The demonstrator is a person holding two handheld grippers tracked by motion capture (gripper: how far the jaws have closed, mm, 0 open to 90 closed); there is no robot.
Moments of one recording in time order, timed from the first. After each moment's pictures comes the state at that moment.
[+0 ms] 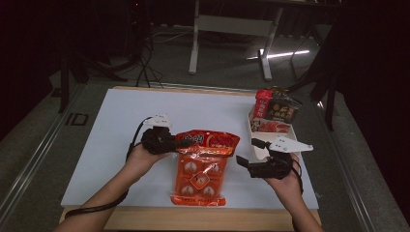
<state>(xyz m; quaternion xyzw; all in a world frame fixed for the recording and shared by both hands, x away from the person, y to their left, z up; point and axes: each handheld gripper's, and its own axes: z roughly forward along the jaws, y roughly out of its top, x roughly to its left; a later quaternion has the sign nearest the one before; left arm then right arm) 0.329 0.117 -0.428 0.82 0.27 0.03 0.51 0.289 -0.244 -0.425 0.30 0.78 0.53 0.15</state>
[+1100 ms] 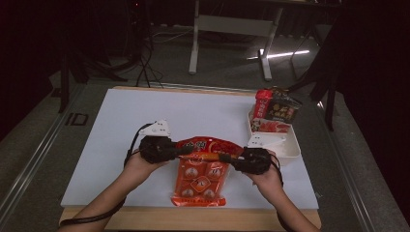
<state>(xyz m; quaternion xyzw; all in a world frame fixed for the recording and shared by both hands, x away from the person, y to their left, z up) 0.302 0.115 -0.419 0.81 0.24 0.03 0.53 0.309 -0.202 -0.446 0.25 0.82 0.51 0.04</state>
